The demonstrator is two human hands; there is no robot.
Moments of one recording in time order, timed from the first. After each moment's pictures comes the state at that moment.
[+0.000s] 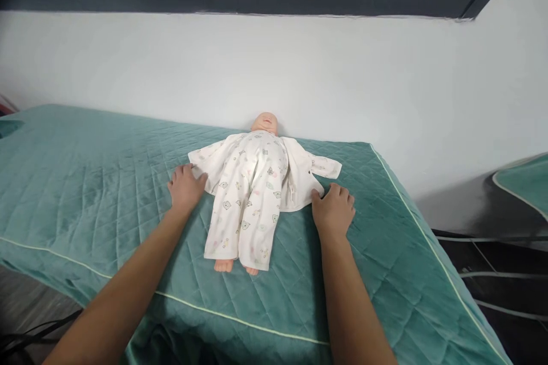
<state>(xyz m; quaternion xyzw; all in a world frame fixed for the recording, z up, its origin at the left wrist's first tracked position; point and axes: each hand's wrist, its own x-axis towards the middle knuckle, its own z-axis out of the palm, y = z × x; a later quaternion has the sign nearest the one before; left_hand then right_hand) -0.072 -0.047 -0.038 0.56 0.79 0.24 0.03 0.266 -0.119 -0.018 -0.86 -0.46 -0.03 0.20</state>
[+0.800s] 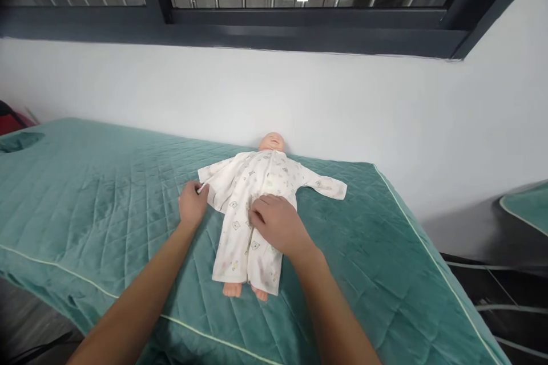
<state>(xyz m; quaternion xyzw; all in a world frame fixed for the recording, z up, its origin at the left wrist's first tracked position) -0.085 -0.038 -0.046 0.52 0.74 0.42 0.13 0.160 -0.122 0.059 -0.47 -0.85 0.10 0.21</state>
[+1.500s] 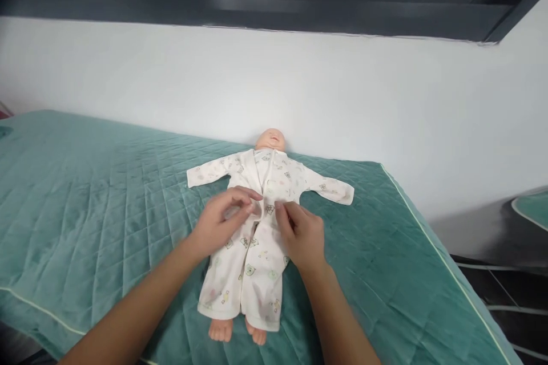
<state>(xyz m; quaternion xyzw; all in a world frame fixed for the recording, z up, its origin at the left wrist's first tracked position) -0.006 -0.082 0.033 0.69 0.32 0.48 0.42 0.193 -0.111 0.019 -0.57 -0.68 0.05 0.45</state>
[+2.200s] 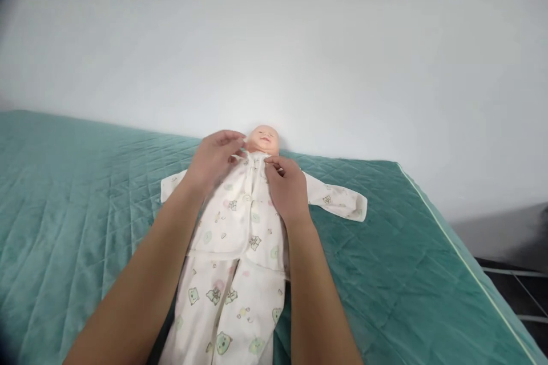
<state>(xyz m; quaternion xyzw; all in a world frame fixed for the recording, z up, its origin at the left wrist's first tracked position) 0.039 0.070 0.064 0.54 0.45 0.51 0.49 0.199 0.022 0.033 -0.63 -0.53 0.27 0.49</state>
